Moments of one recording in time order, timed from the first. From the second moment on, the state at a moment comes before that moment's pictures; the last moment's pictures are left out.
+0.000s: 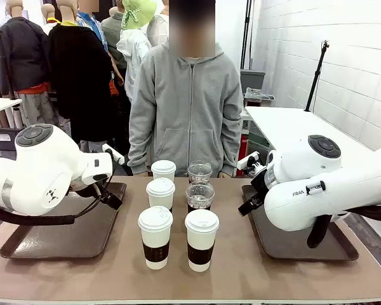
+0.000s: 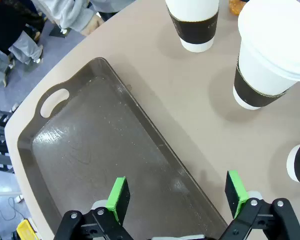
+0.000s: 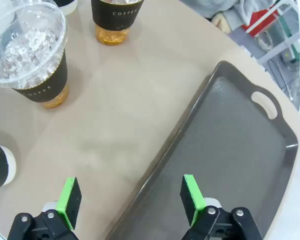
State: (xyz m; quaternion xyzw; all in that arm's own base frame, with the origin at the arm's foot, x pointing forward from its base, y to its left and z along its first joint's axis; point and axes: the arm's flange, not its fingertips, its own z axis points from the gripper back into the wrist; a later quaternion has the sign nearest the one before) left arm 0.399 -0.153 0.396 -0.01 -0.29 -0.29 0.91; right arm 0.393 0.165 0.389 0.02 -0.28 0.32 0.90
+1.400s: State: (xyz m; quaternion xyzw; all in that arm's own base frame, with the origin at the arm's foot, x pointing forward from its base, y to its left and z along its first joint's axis) left arm 0.399 -0.152 0.407 -0.01 -0.30 -0.29 0.91; right arm 0.392 0.165 0.400 0.02 -0.30 0.32 0.90
